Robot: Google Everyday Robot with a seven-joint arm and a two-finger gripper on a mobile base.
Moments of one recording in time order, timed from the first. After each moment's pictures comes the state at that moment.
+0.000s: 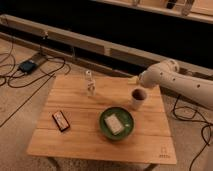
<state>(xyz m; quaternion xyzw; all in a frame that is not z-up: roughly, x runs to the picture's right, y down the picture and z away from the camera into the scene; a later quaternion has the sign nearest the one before) 0.207 -0.012 0.830 -0.11 0.03 0.78 0.62</state>
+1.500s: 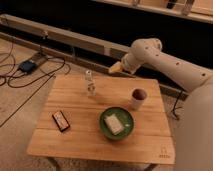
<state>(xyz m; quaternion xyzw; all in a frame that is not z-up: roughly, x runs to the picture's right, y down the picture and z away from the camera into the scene) 0.091 -0.094 0.842 -0.22 -0.03 0.67 0.71</state>
